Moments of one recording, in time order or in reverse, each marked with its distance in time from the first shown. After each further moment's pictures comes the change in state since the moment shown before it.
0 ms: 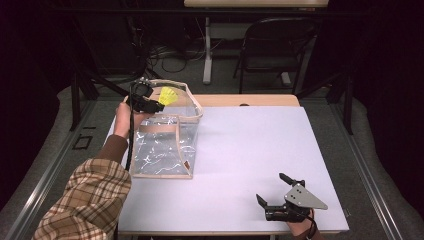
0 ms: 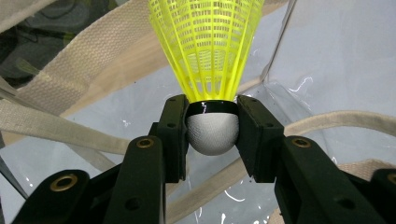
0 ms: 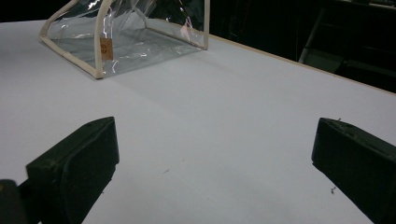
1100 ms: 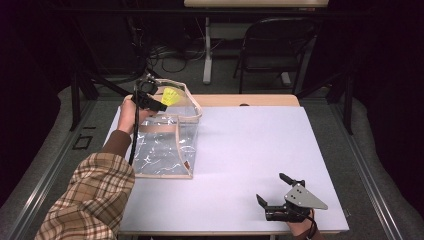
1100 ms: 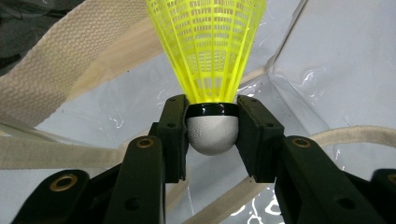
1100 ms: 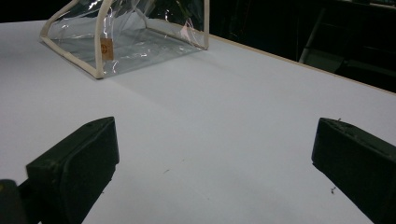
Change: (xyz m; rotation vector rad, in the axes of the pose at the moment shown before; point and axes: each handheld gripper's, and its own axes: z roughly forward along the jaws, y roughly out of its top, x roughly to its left) left arm 0.004 0.013 0.018 0.100 -0.014 -0.007; right arm 0.000 0.000 0.000 -0.001 0.001 0.002
